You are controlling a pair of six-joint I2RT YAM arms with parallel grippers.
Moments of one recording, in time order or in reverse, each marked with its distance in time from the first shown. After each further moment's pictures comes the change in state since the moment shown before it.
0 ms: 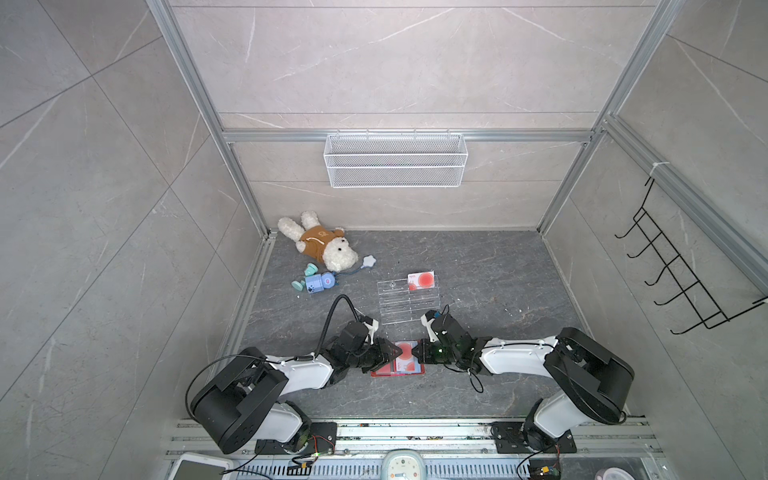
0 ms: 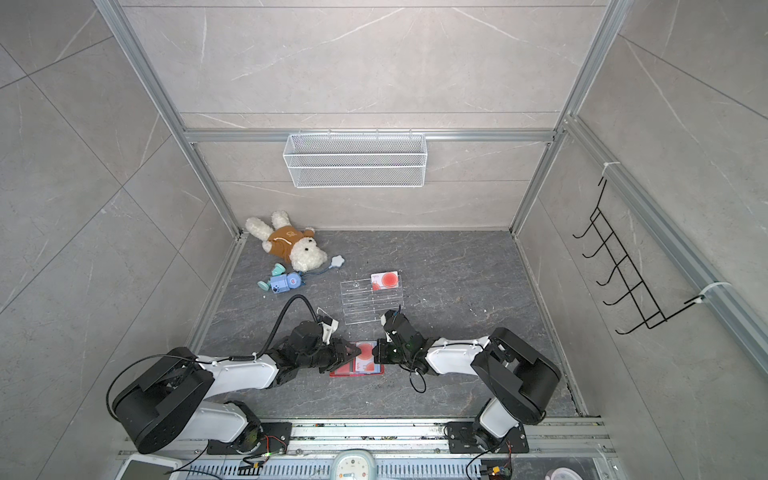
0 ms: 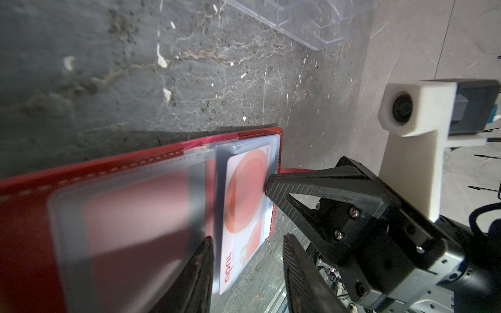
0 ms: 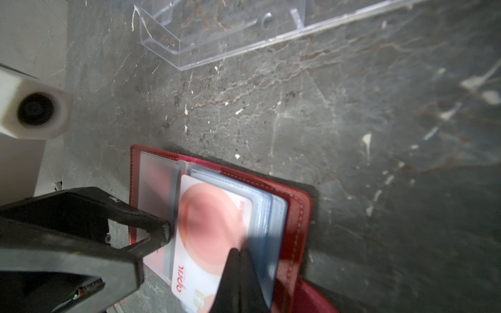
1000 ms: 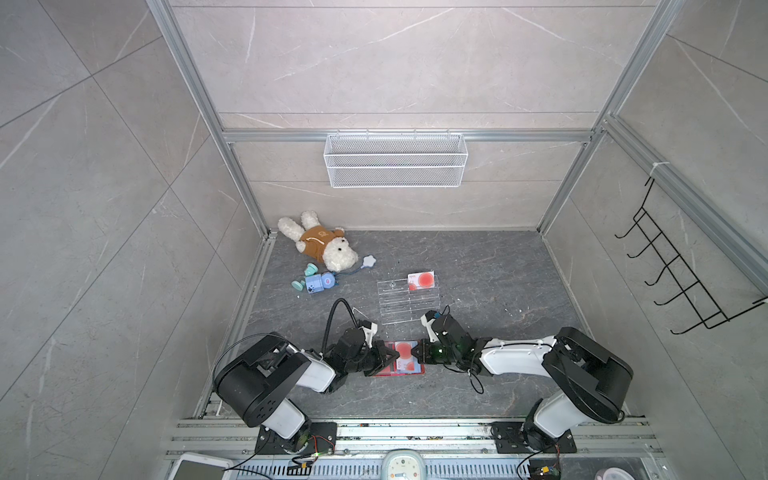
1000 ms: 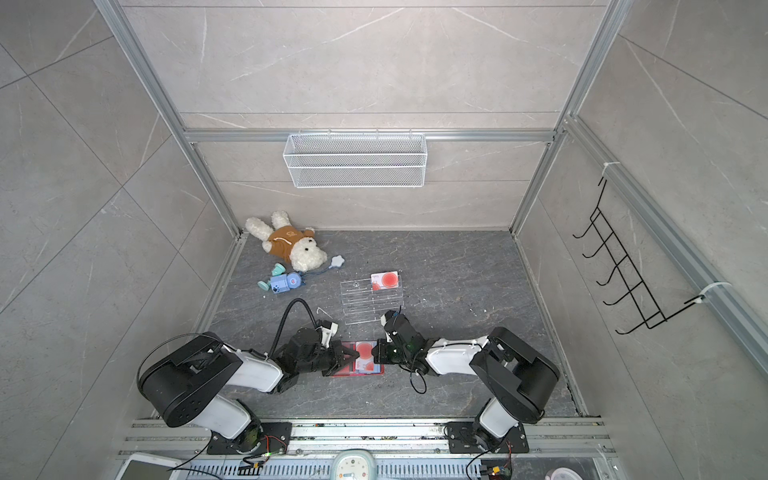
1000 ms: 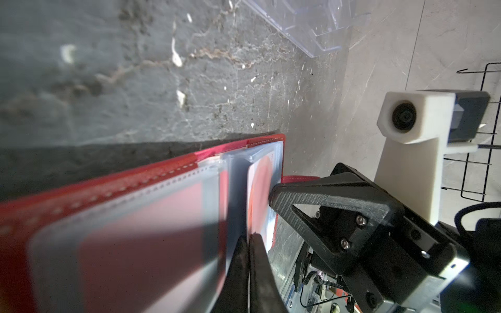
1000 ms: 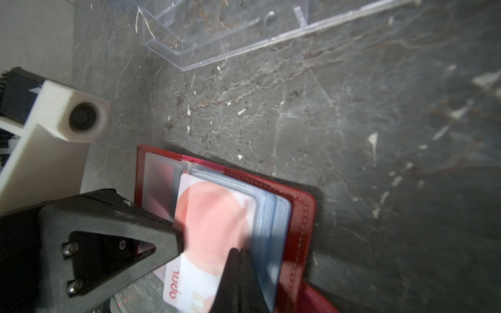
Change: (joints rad) left arm 0.000 0.146 -0.090 0.346 0.020 -0.078; right arm -0.002 0.004 -0.006 0.020 -0.008 0.008
